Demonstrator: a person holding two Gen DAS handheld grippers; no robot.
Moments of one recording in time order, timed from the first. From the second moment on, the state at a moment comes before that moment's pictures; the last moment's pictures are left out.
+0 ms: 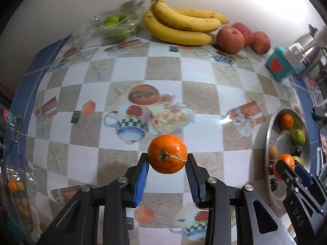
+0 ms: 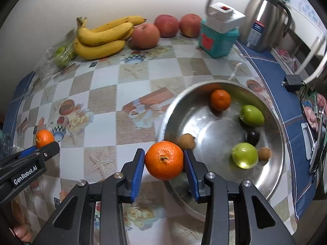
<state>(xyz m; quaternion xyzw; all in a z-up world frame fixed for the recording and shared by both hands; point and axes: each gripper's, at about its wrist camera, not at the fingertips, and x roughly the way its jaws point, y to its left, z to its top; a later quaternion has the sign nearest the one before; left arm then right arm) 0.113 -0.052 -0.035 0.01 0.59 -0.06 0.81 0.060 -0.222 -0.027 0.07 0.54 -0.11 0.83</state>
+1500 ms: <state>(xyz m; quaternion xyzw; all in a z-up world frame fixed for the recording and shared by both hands) 0.090 -0.248 -0.058 0.11 0.52 -0.22 0.82 0.060 -0.350 -0.057 0.20 0.49 -0.13 0.84</state>
